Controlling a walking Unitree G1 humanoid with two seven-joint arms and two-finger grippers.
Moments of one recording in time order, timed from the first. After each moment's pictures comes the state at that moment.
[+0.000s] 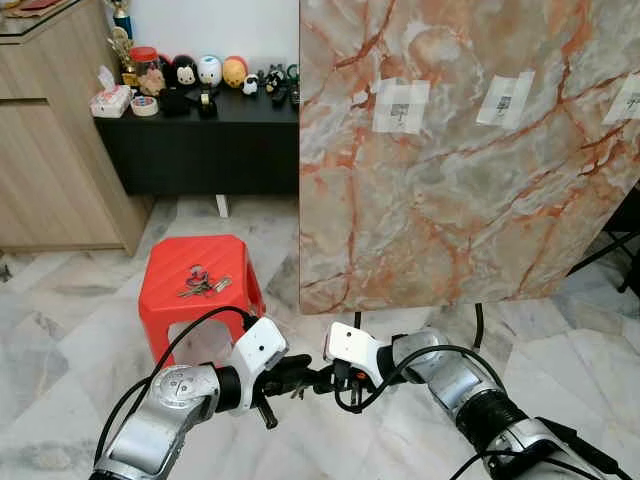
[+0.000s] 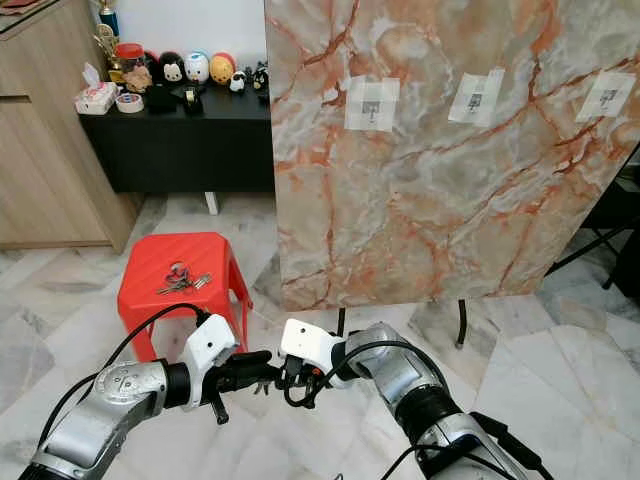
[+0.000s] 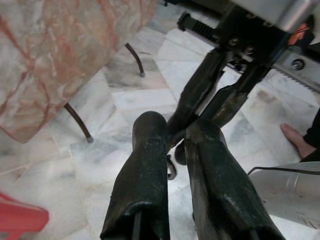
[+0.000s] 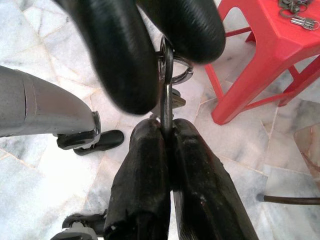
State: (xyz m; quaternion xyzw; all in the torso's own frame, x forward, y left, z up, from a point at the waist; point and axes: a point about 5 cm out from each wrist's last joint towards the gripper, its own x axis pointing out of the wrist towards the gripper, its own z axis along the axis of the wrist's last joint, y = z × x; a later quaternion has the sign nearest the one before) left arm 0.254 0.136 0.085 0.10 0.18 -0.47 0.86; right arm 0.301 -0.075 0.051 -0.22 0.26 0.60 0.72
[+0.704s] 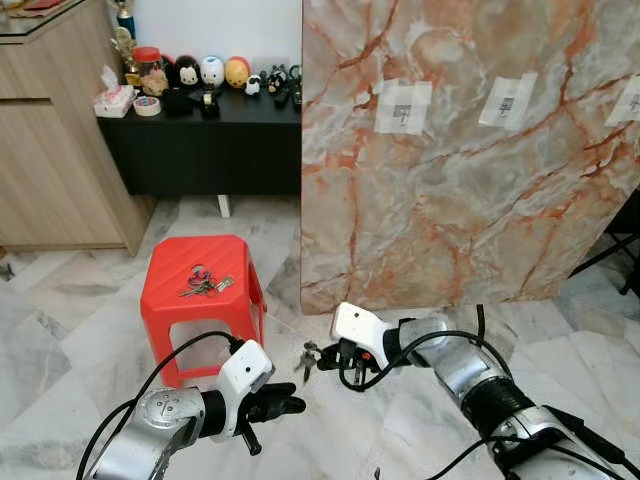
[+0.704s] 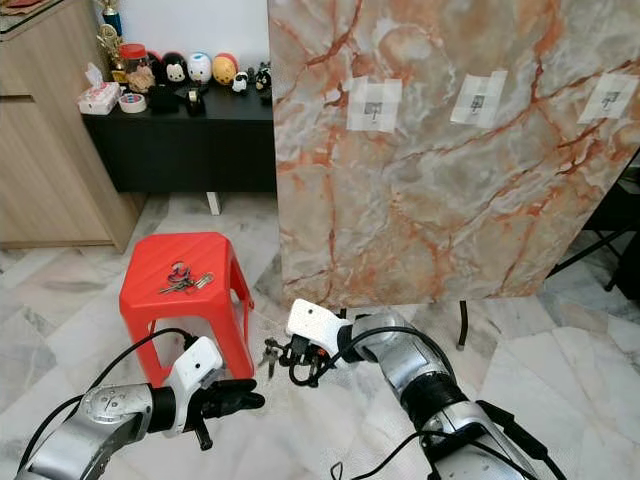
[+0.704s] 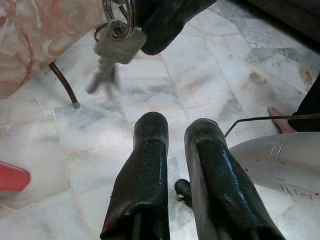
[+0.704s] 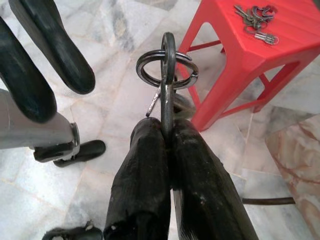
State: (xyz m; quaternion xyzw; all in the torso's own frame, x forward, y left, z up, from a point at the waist) left arm 0.236 0.151 0.065 0.09 0.24 -0.47 0.84; right arm 0.315 -0.080 0.067 -0.23 0.24 0.58 0.75
